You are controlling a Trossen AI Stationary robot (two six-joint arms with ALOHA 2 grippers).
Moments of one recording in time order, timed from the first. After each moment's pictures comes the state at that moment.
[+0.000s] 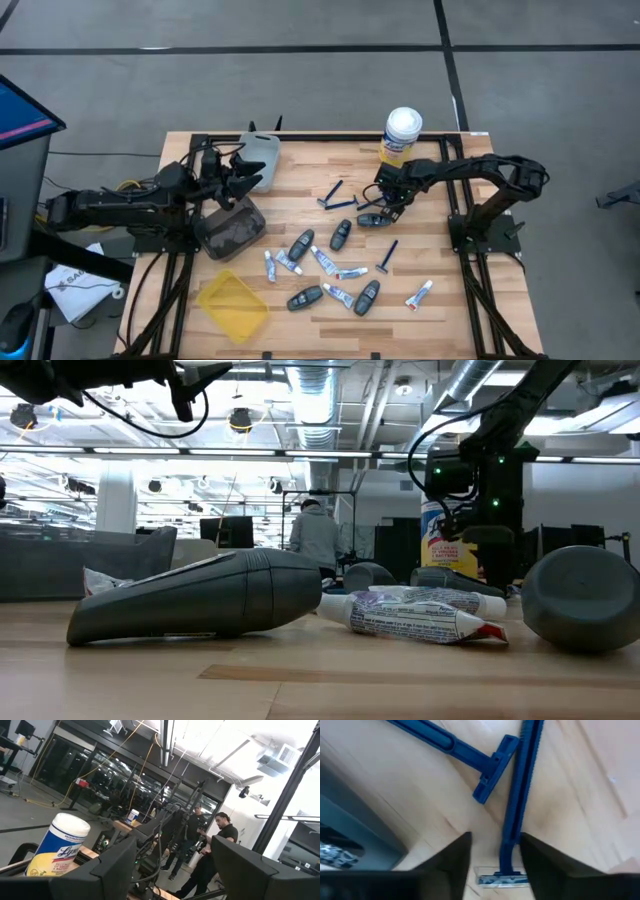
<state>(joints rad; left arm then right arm) 0.21 0.71 0.37 0.68 0.01 -0.53 -0.42 1.59 0.74 -0.69 0.06 0.23</state>
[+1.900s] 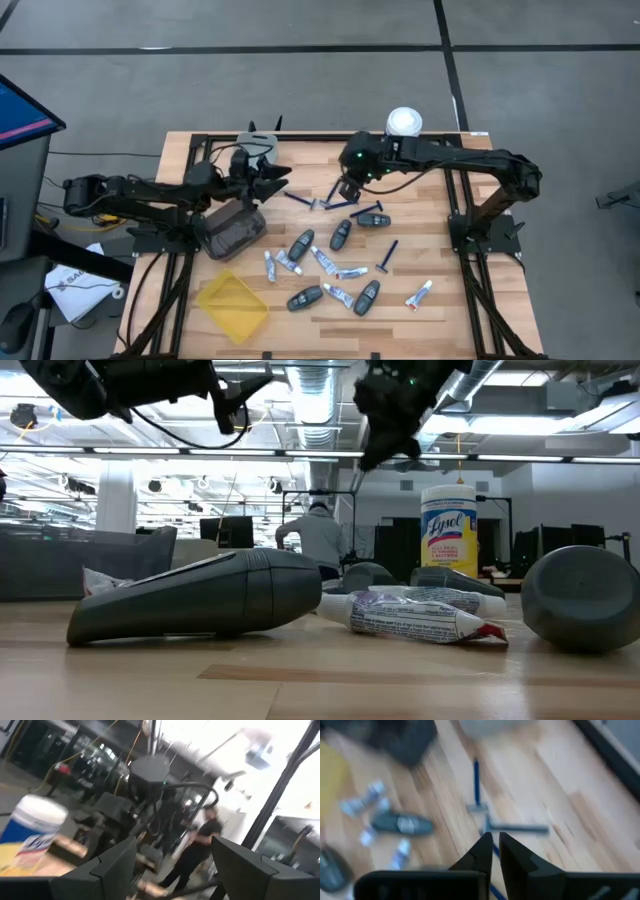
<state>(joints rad) 0.20 1.09 0.44 0.96 0.11 -0.58 -0.24 1.60 1.39 -0.73 0.00 0.21</state>
